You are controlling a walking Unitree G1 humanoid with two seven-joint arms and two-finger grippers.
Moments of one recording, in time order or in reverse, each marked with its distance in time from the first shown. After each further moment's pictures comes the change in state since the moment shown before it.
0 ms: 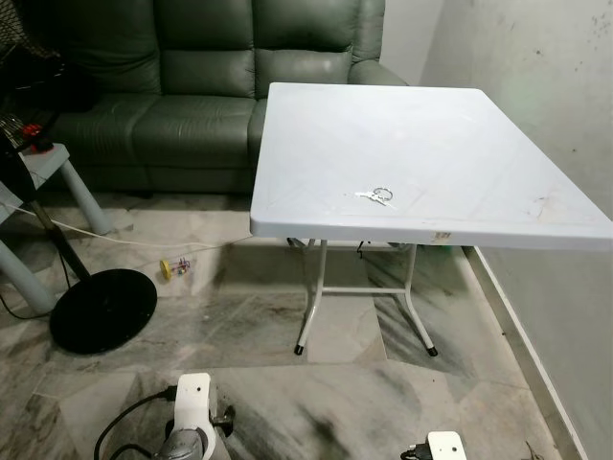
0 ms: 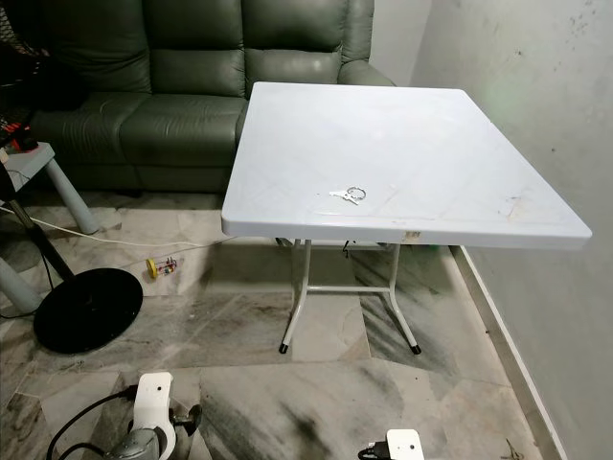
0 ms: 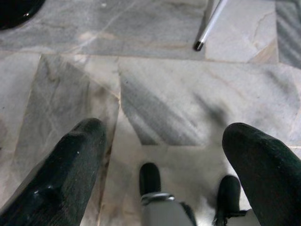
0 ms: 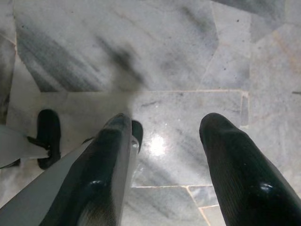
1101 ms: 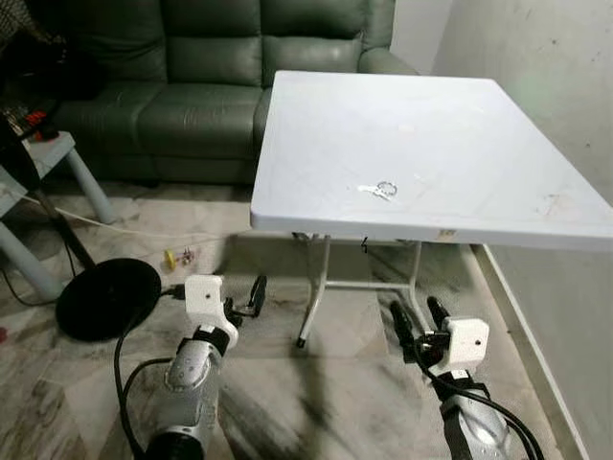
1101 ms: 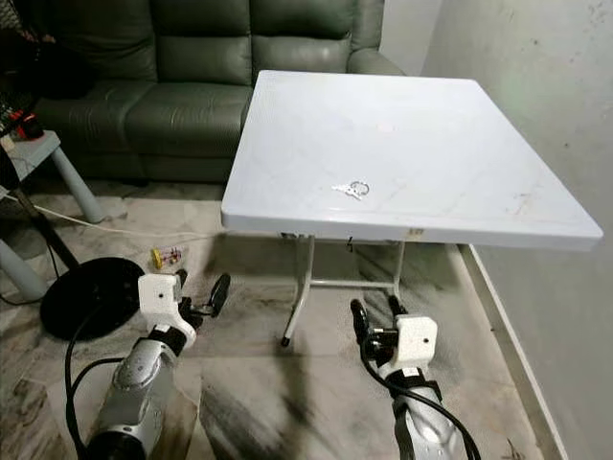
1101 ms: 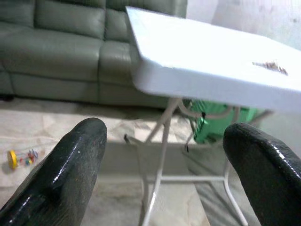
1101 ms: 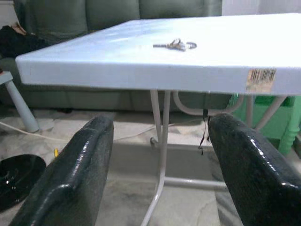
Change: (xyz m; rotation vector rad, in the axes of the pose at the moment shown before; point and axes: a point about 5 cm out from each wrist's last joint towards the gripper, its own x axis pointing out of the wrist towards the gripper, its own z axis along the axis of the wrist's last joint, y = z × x) left arm -0.039 -0.034 0.150 0.002 -0.814 -0.275; right arm -0.052 0.016 0.172 0.033 -1.021 0.178
